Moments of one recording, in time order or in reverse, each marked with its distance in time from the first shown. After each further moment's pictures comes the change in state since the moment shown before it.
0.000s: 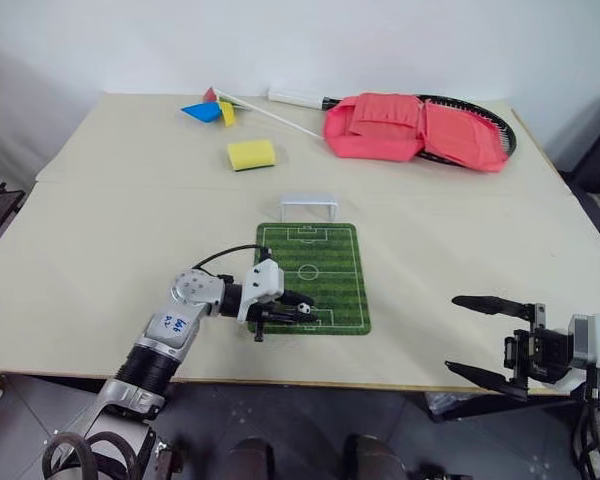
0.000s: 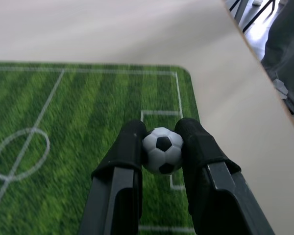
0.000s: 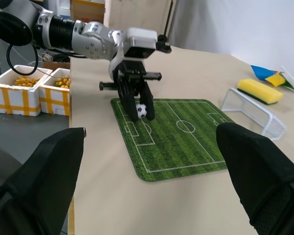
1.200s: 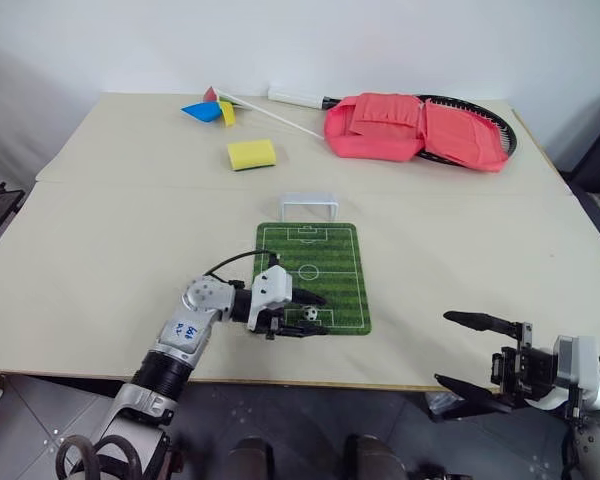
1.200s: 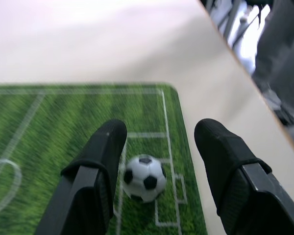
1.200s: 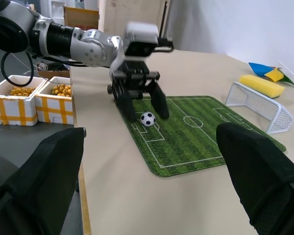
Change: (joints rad) left arm 0.024 -0.066 0.054 -0.032 -0.053 -0.039 -0.019; right arm 0.044 0.081 0.033 0.024 -0.023 -0.080 -0.007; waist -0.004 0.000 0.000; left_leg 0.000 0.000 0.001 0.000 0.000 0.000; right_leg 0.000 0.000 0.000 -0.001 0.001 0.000
